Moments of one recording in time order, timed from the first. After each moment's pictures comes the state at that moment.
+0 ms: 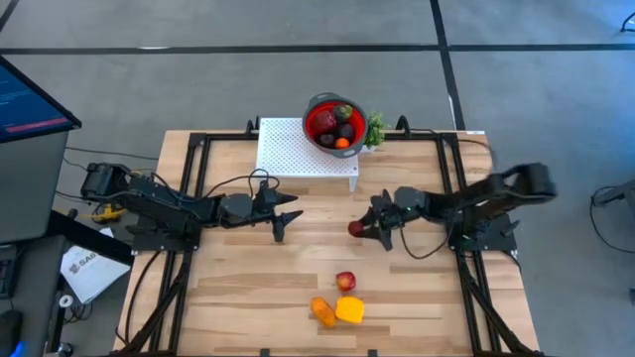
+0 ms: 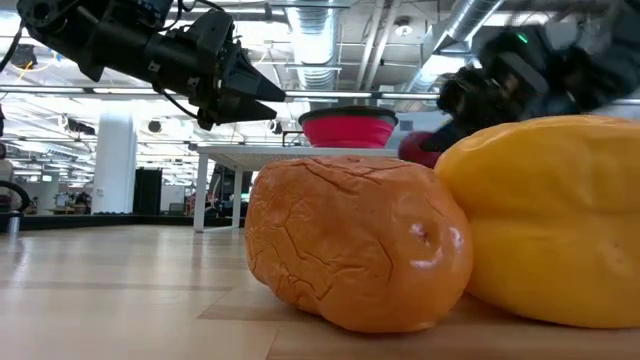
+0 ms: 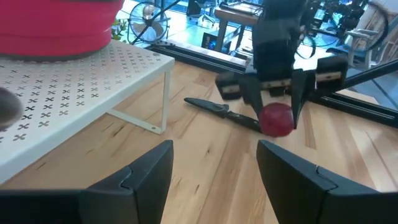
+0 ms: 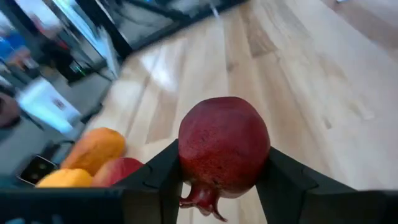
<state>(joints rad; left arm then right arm) -0.08 1.31 0.44 0.63 -0.40 -0.26 -0.08 1.44 0.29 0.79 -0.31 0.37</state>
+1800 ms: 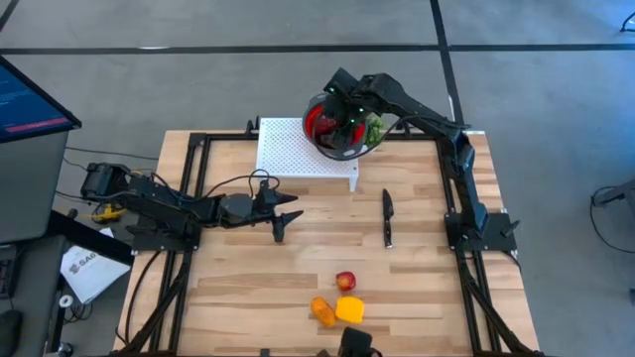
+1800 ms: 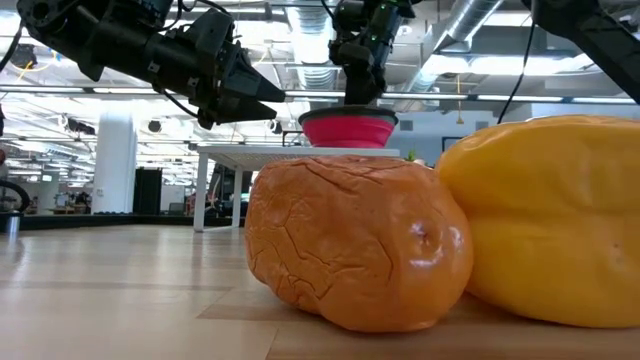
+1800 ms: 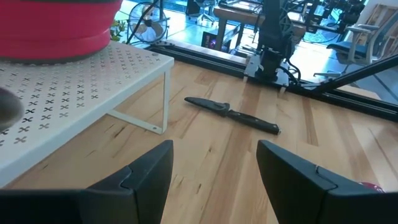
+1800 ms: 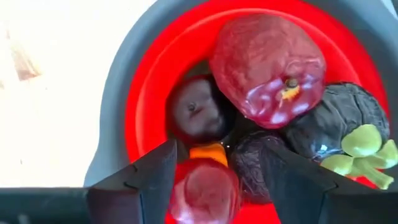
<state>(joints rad) -0.08 1.31 0.44 0.63 -0.40 -0.24 -0.52 2.10 2.32 -1.34 -0.01 -0.20</state>
